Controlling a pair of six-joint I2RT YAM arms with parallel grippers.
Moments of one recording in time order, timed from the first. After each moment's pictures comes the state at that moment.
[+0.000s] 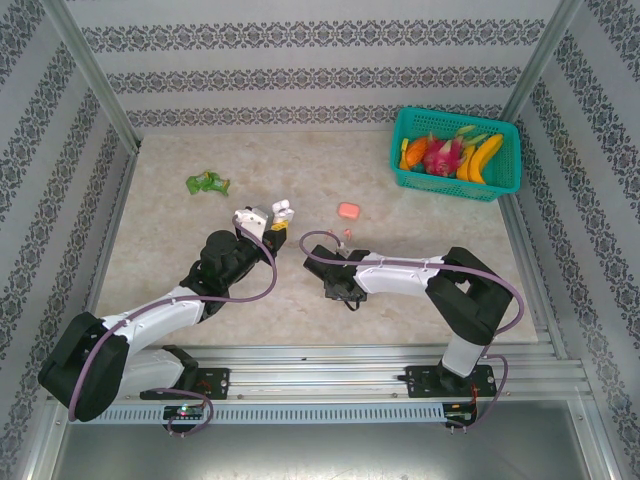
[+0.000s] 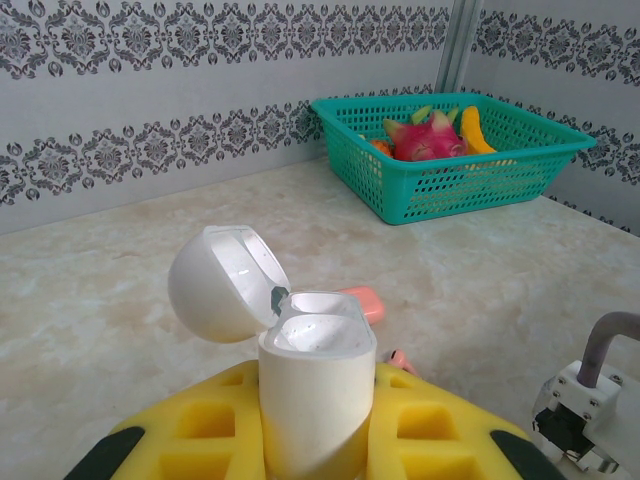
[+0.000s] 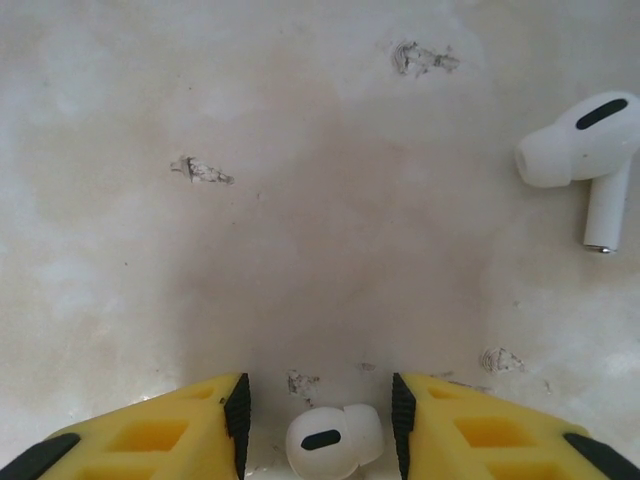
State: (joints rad) left arm -0.53 1.19 0.46 0.59 0.06 -0.05; right arm 0.92 1.74 0.97 -0.61 0.25 1.03
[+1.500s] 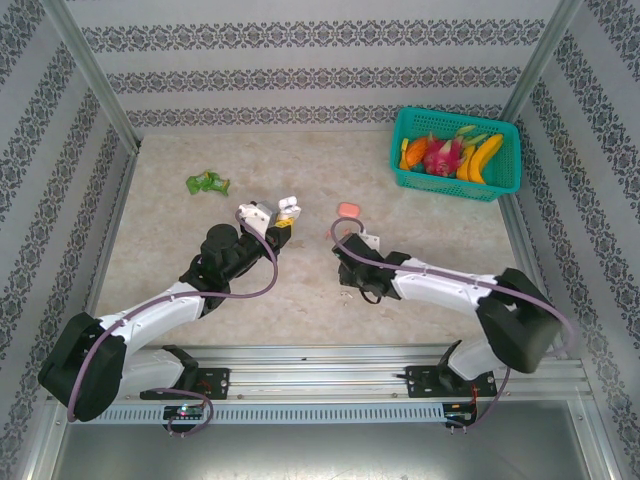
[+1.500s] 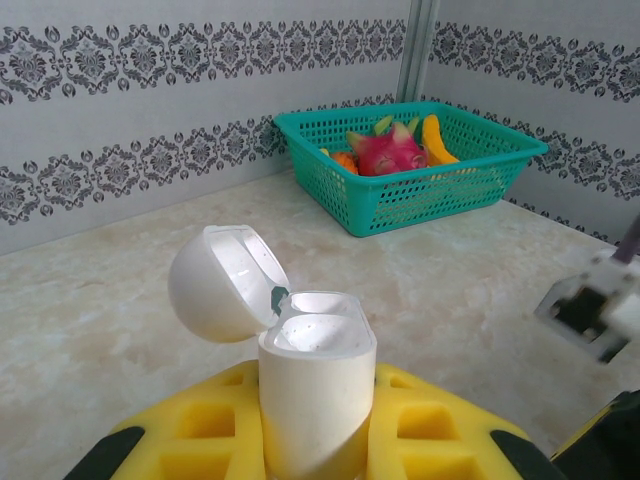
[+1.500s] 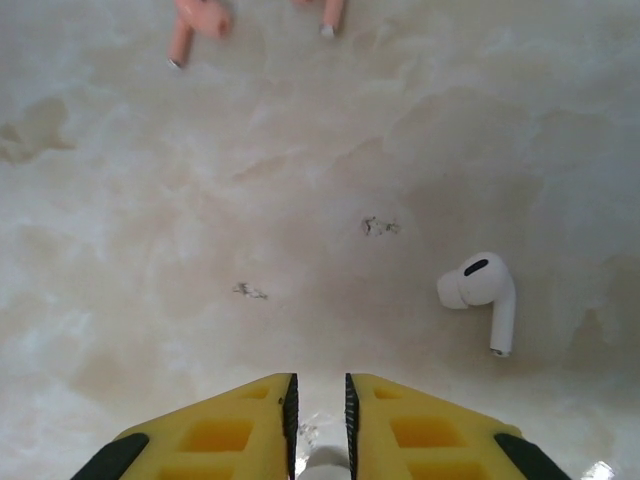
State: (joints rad) left arm -0.53 1.19 0.52 0.55 0.14 -0.03; right arm 0.81 1.49 0.80 -0.38 0.23 0.93
